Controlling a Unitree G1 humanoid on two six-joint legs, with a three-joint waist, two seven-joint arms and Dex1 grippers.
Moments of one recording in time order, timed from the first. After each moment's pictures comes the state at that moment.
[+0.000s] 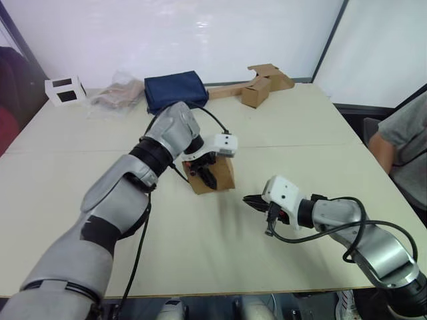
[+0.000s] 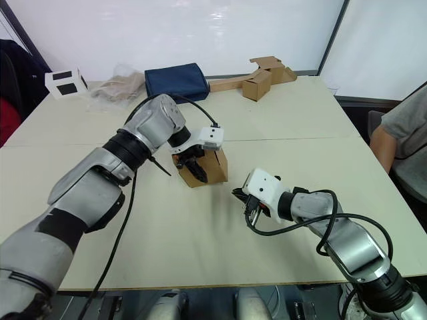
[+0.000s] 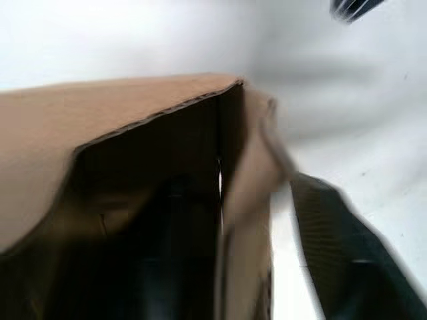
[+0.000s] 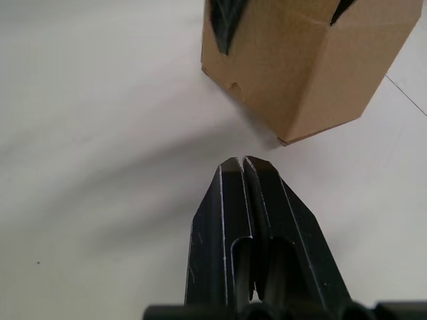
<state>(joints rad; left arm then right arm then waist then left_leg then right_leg) -1.44 0.35 -0.68 0.80 0.11 0.49 -1.61 -0.28 -0.77 0.18 -0.55 0.28 0.65 0.67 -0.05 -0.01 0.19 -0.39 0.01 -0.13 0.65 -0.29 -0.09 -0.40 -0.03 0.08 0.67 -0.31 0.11</state>
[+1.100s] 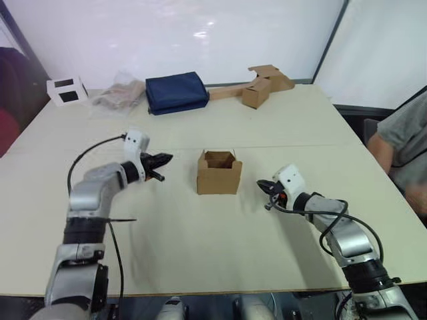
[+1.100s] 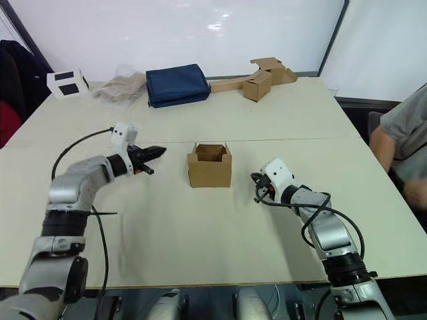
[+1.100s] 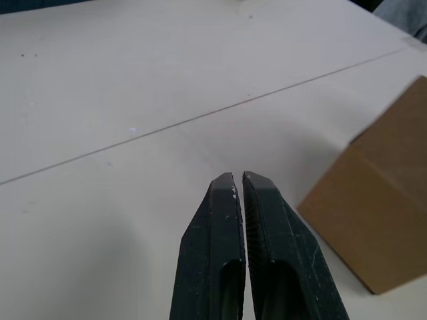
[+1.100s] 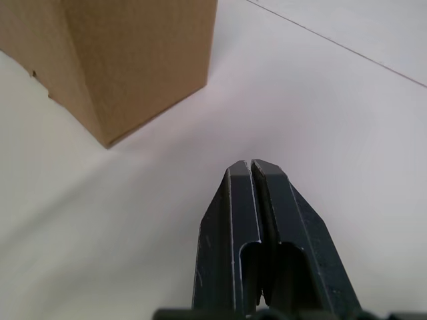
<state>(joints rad) -0.57 0.40 0.17 0.12 -0.34 0.67 -0.70 -0.37 -0.47 0.09 0.05 0.16 0.34 0.58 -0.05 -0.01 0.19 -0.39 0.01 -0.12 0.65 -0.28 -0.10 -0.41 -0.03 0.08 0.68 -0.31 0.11</state>
